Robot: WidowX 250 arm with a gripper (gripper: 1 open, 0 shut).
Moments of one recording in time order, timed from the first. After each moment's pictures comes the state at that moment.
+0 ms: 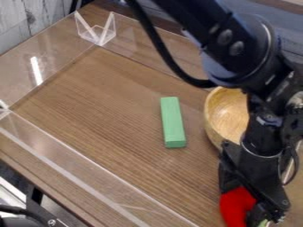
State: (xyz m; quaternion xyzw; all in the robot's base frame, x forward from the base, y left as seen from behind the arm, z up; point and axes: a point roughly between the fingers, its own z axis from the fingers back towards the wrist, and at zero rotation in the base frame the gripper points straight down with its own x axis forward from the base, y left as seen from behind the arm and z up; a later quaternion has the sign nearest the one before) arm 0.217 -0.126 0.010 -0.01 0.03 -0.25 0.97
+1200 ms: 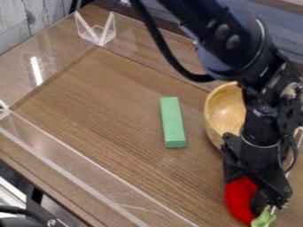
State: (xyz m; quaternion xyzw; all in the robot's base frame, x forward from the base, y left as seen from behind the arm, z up) arm 0.233 -0.123 0.005 -0.03 0.00 -0.23 0.97
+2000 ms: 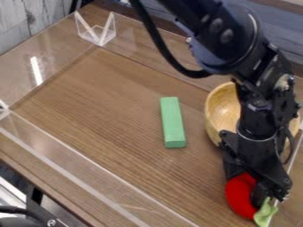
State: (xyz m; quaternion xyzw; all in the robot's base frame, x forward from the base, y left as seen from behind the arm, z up) arm 0.236 -0.120 0.005 -0.05 0.00 -0.19 0.98
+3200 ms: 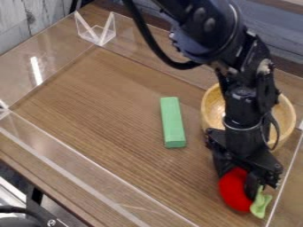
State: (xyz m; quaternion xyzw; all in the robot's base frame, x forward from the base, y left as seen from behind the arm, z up) arm 0.235 -0.109 0.009 -0.08 0.02 -0.12 0.99
